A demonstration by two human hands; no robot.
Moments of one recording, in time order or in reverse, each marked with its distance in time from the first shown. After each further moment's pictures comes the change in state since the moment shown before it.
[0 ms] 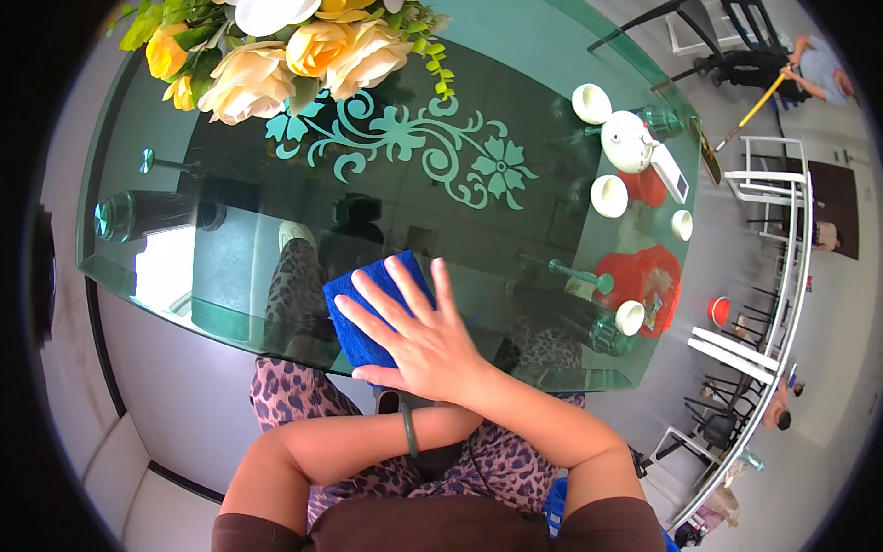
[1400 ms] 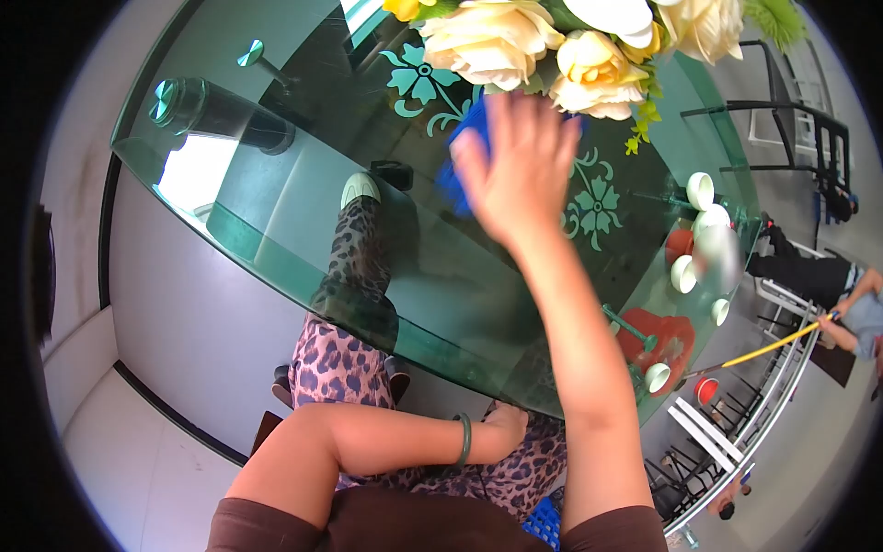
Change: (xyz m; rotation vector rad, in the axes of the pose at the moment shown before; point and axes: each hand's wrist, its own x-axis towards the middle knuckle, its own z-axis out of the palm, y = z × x) left_hand 0.016 -0.094 -0.312 -0.318 -0.691 0.311; right_hand 0.176 0.061 0.017 -0.374 0.298 0.126
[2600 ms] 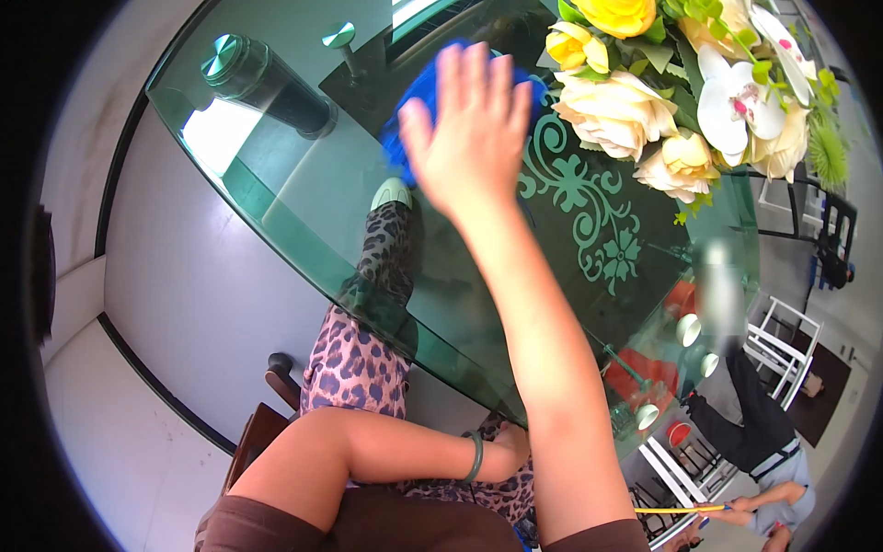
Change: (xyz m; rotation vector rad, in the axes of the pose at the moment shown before) left_hand -0.023 -0.004 -0.014 -0.035 -0.028 0.129; right_hand 0.071 -0.113 0.030 0.103 0.151 -0.177
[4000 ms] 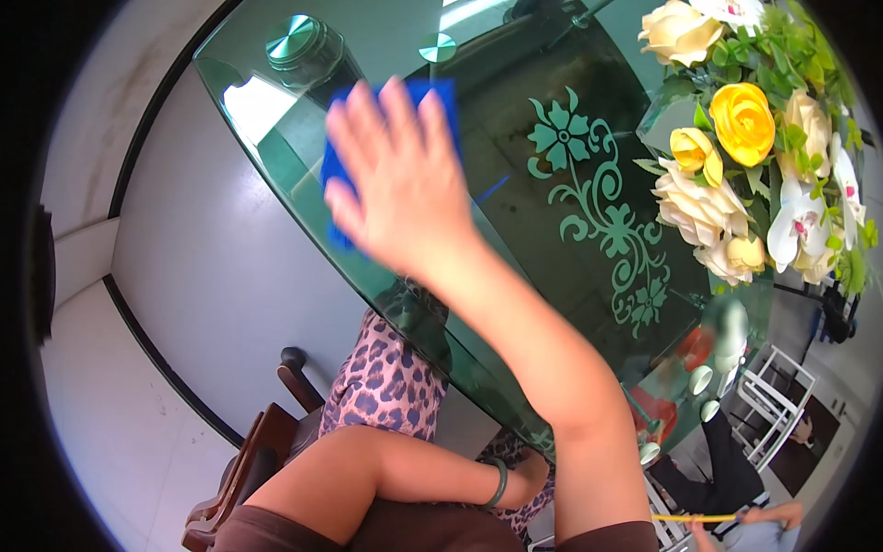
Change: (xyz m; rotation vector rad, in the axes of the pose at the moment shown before) left_hand 0.014 0.023 0.002 0.070 0.218 -0.222; right_hand 0.011 -0.096 0.001 0.298 -0.182 -0.415
